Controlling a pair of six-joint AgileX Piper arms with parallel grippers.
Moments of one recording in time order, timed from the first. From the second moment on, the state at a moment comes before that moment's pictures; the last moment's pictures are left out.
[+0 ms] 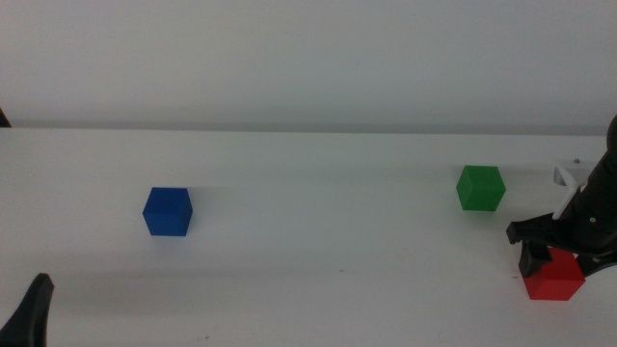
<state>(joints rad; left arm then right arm) 0.00 0.00 0.00 -0.01 0.14 0.06 0.00 1.82 -1.06 -0.01 0.89 0.05</state>
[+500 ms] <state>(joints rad) 0.00 0.00 0.00 -0.01 0.14 0.06 0.18 1.82 -1.26 0.00 0.98 0.17</state>
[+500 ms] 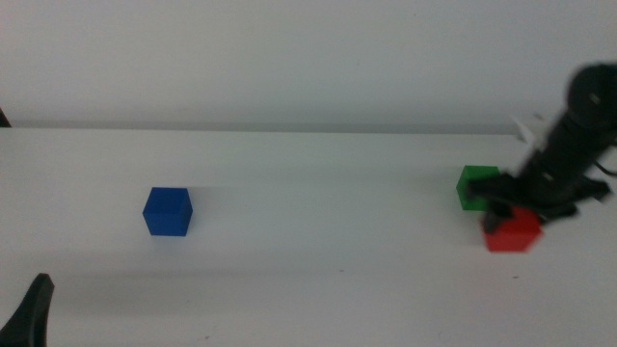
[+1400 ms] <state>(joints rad) 0.00 0.00 0.00 -0.01 0.14 0.06 0.65 2.26 -1.83 -0.01 1.21 0.49</state>
